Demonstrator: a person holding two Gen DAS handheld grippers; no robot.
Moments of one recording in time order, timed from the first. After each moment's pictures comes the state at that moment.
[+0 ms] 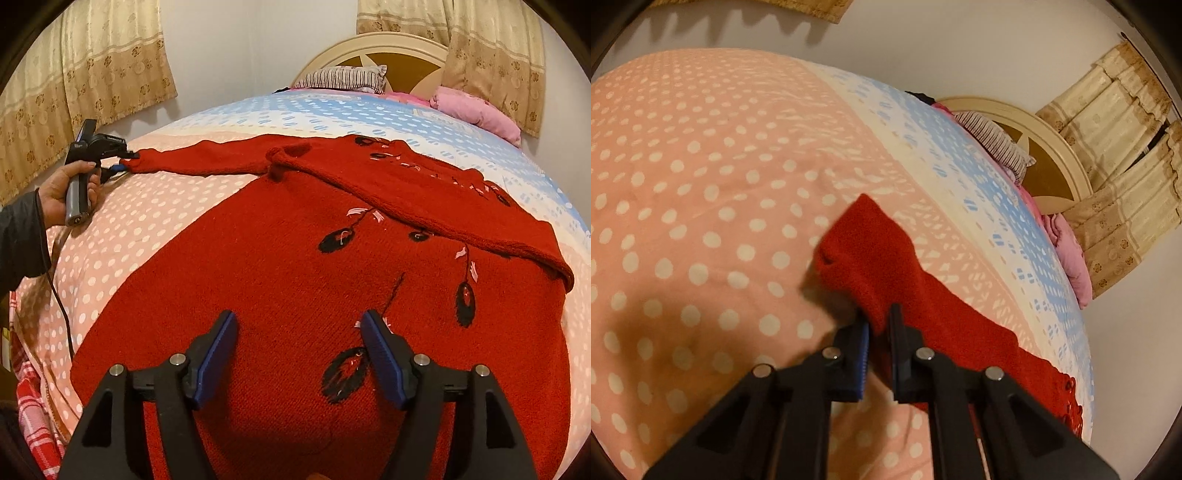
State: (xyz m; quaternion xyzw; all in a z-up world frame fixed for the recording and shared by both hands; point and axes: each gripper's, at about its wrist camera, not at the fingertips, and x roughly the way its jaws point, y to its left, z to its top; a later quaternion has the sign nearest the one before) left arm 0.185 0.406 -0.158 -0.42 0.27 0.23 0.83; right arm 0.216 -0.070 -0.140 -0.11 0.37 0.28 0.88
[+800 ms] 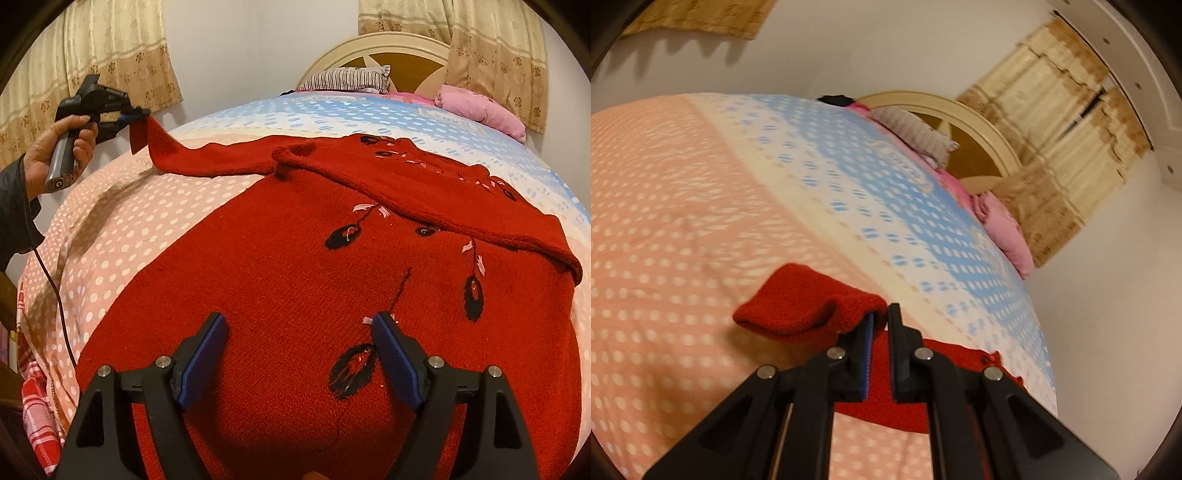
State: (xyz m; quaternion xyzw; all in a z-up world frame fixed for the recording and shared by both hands) left arm 0.224 0.329 -0.057 -0.38 0.25 0.11 0.88; right arm 0.217 -0.072 -0.144 -0.08 0.37 0.30 0.88
